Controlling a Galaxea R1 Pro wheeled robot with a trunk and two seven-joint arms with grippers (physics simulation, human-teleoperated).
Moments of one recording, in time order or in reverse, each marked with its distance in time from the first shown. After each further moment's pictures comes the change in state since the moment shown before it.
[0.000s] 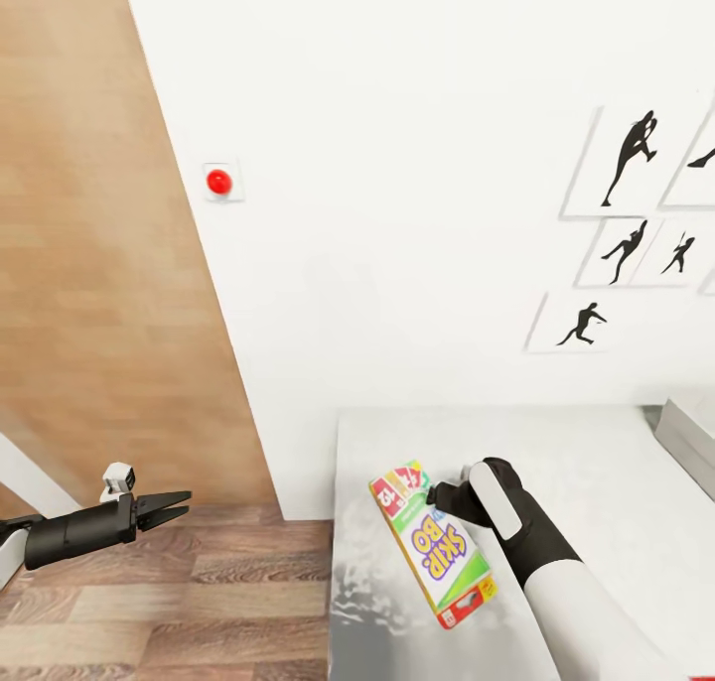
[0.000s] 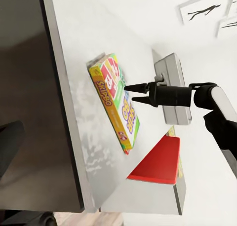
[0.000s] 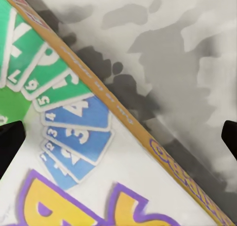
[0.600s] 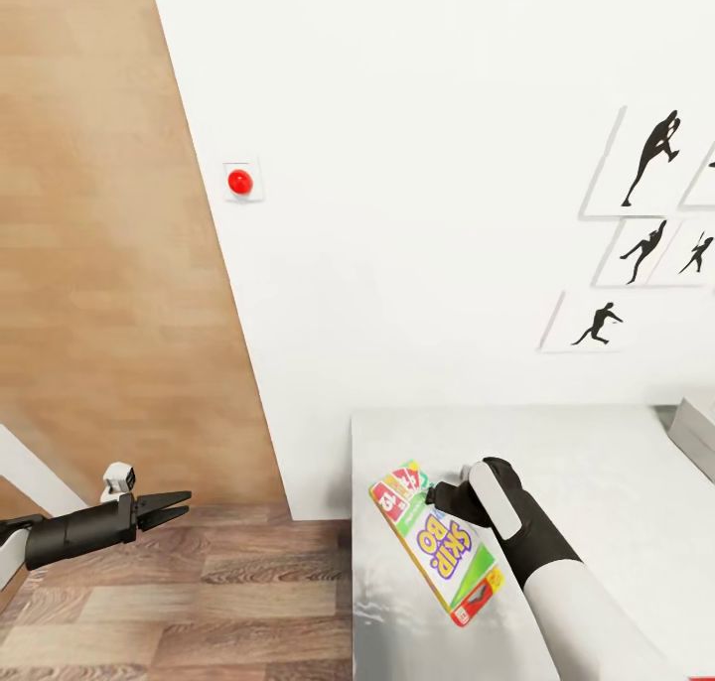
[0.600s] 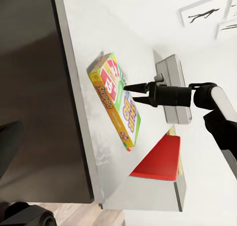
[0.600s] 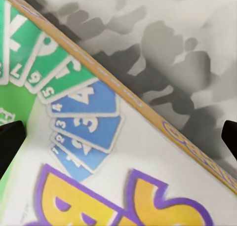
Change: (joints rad) left arm 0.000 -0.001 0.000 0.000 0.000 0.000 0.000; right arm 0.000 0.002 0.000 0.001 -0.009 -0.002 0.001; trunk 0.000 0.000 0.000
